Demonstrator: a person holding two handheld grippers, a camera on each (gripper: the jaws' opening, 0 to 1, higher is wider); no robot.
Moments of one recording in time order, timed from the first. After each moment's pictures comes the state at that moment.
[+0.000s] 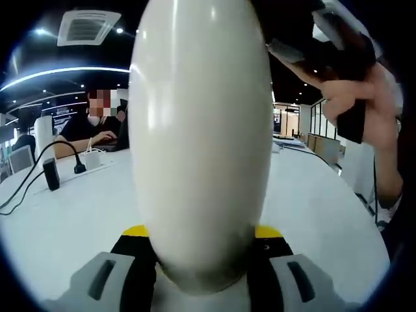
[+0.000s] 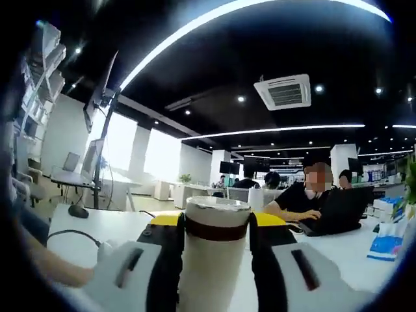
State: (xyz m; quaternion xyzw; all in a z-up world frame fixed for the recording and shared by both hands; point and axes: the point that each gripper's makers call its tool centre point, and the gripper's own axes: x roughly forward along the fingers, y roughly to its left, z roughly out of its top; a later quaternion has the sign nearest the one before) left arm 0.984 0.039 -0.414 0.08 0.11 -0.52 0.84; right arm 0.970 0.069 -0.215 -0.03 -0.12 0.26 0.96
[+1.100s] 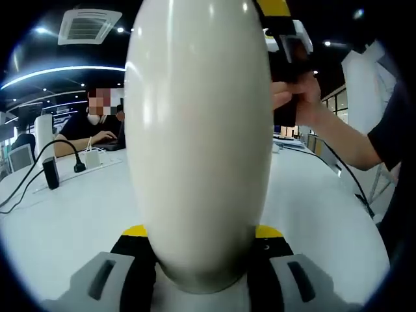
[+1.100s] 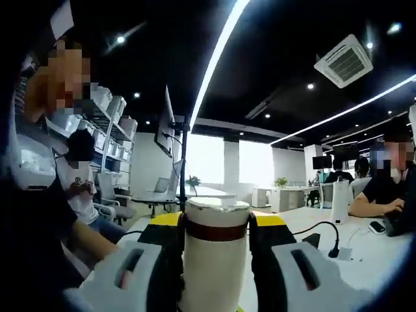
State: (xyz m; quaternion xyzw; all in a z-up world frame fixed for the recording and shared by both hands) left arm 0.992 0.039 -0.418 0.08 0.12 -0.52 0.84; right arm 0.970 0.072 -0.215 0.05 -0.10 0.58 0.81
